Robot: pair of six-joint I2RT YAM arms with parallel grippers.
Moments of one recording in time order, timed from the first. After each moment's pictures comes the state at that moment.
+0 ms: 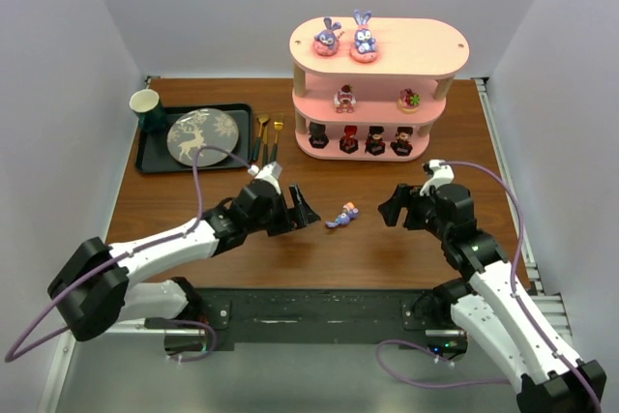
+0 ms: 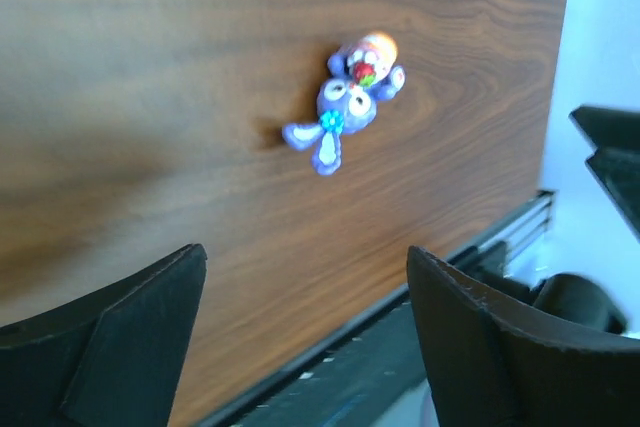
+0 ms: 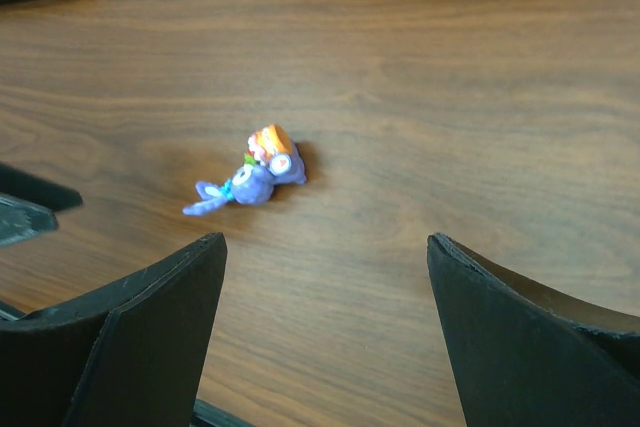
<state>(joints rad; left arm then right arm) -0.79 1.21 0.59 -0.02 0.05 -0.98 0.35 0.63 0.51 -0.39 -0.08 0.41</state>
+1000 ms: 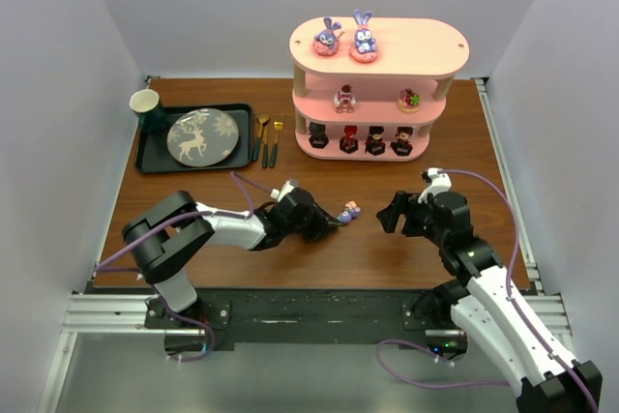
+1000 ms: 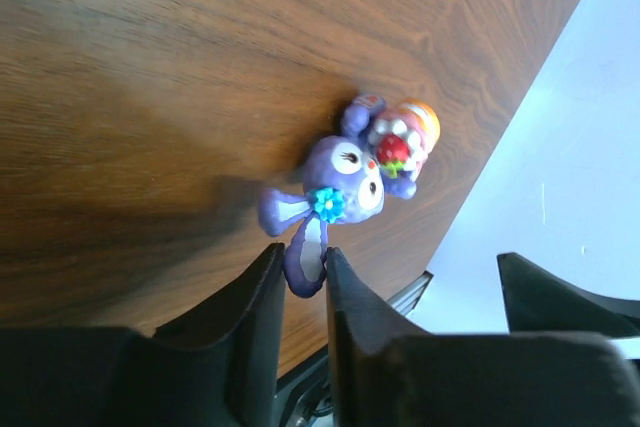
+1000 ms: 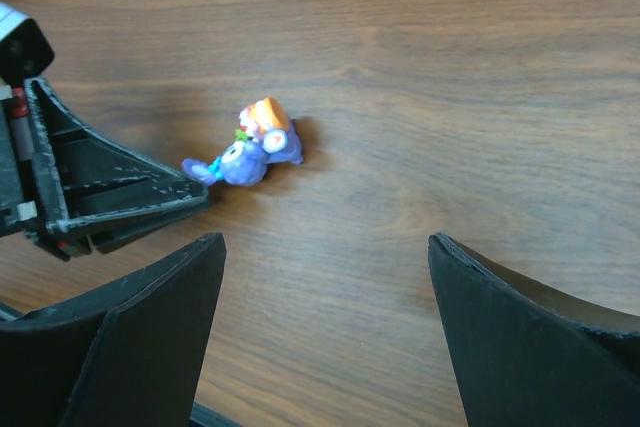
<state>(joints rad) -0.92 1.69 0.68 0.33 -0.02 -1.59 0.35 0.59 0.40 -0.34 -0.09 0.44</state>
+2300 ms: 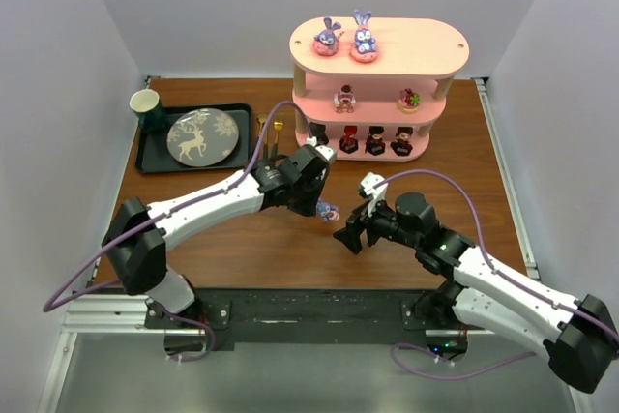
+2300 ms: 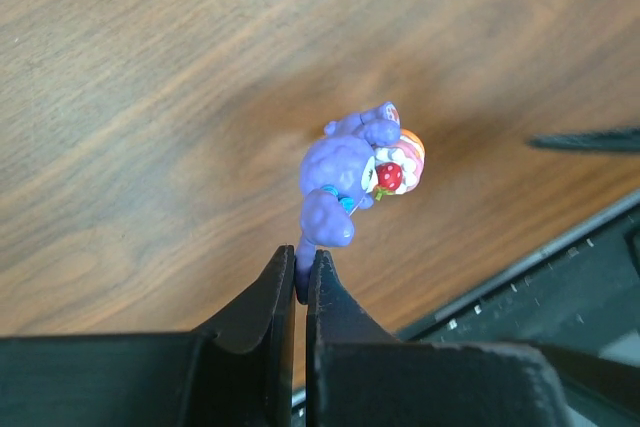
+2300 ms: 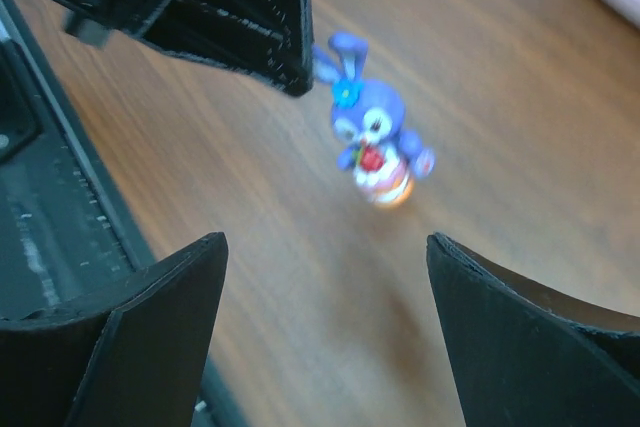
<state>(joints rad) -0.90 1.57 1.24 -0.68 -0.08 -0.45 0.76 0.82 0.44 -0.01 -0.21 0.12</state>
